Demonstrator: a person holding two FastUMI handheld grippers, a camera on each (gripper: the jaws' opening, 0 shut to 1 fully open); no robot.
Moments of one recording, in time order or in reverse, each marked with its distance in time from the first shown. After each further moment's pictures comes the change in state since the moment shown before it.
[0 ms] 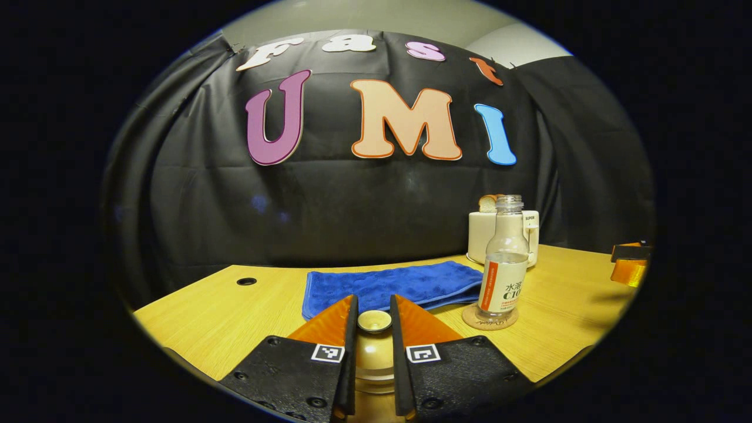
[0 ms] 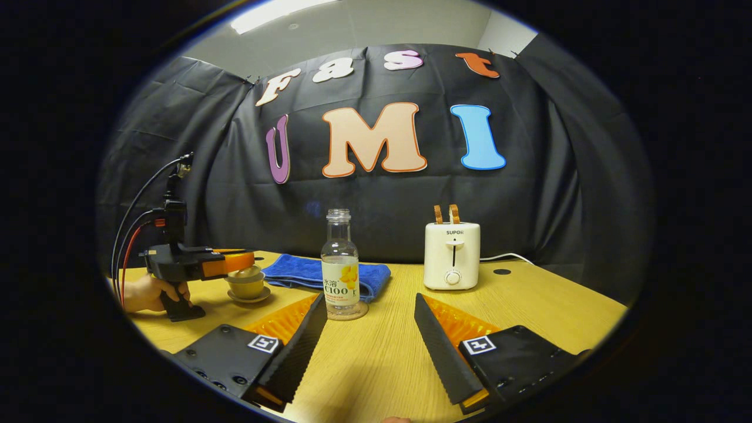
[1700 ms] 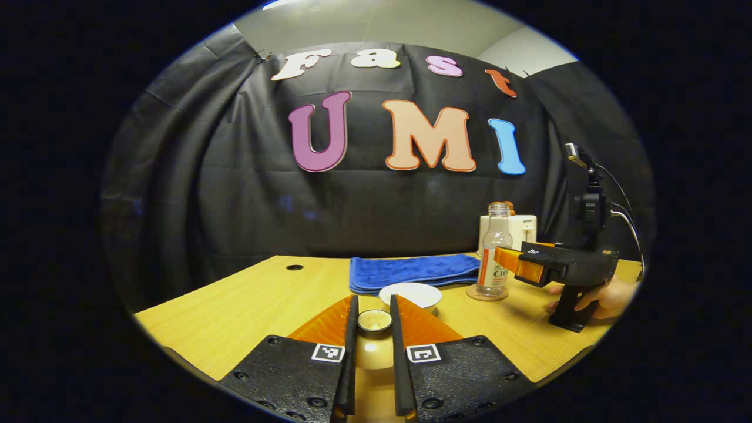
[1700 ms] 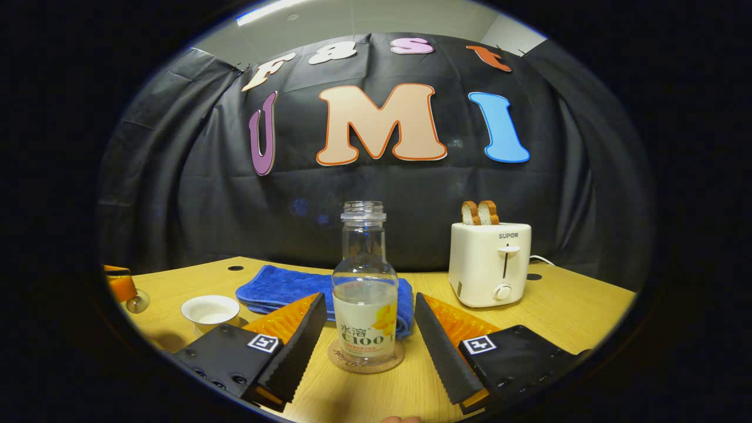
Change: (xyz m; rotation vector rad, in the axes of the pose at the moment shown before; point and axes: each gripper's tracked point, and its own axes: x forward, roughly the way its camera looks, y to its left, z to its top) left arm -0.114 0.024 0.002 -0.034 -0.019 0.083; right arm 0.118 0.053 -0.004 -0.005 0.005 -0.078
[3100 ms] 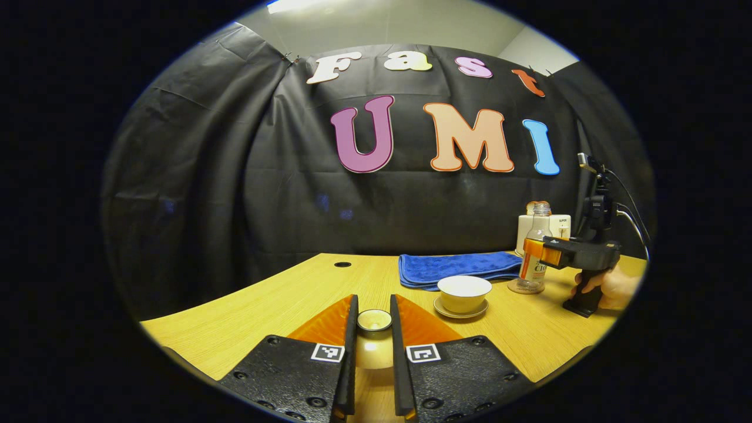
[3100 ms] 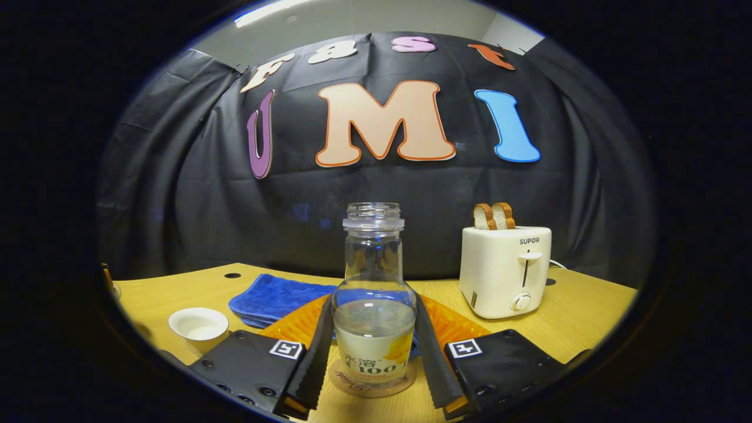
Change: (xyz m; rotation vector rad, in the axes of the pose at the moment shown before) left arm -0.048 0.077 -0.001 0.002 0.002 0.211; right arm 0.051 0.016 0.005 0.001 -0.023 0.005
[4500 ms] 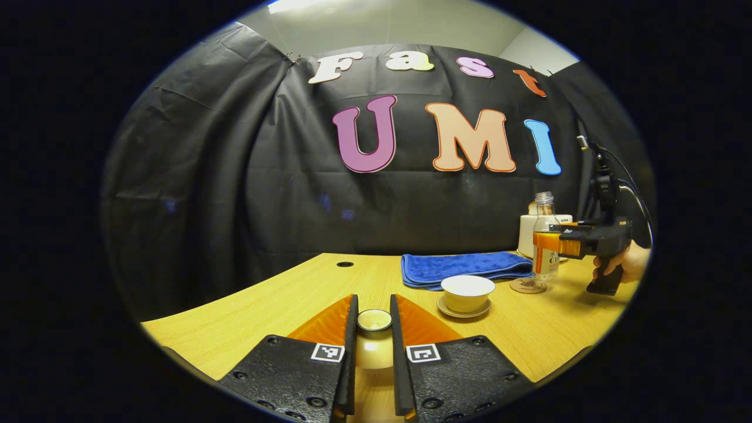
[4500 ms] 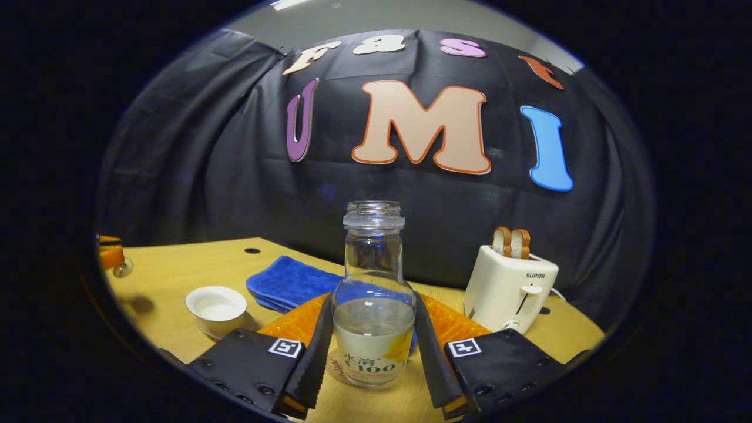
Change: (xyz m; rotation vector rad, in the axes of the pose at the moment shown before) left arm -0.001 0.005 0.000 0.001 0.001 0.005; right arm -0.020 0.006 0.022 -0.085 0.046 0.129
